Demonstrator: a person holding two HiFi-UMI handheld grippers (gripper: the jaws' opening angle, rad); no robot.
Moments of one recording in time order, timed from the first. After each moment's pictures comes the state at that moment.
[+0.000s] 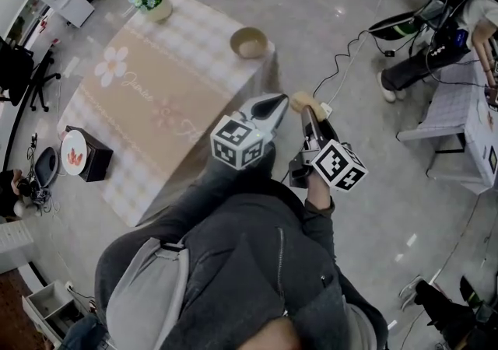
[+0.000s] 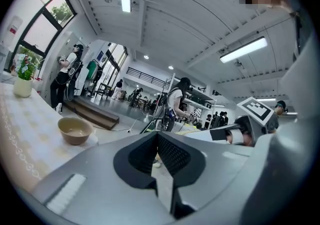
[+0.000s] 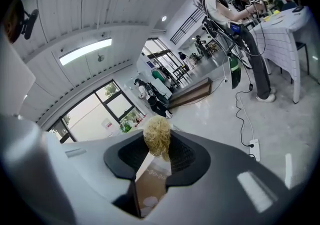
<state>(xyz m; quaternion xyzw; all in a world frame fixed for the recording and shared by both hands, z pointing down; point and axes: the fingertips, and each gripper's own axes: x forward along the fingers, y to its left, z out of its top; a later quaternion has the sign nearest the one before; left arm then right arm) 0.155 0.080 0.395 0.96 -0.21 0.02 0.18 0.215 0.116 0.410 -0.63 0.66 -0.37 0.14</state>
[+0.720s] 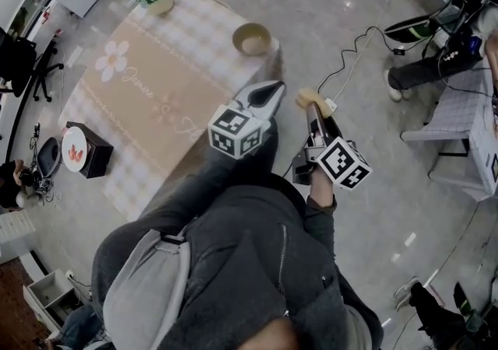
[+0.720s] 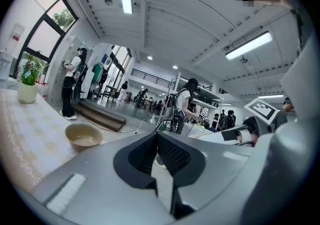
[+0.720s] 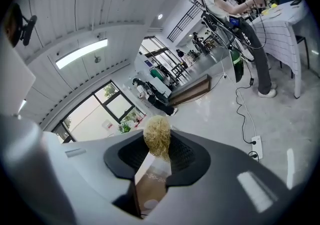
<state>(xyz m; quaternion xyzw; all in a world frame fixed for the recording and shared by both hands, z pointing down) 0.154 0.039 0.396 0.95 -0.25 0.02 0.17 0.231 0.097 0.414 -0.63 0.66 -0.39 0.15</state>
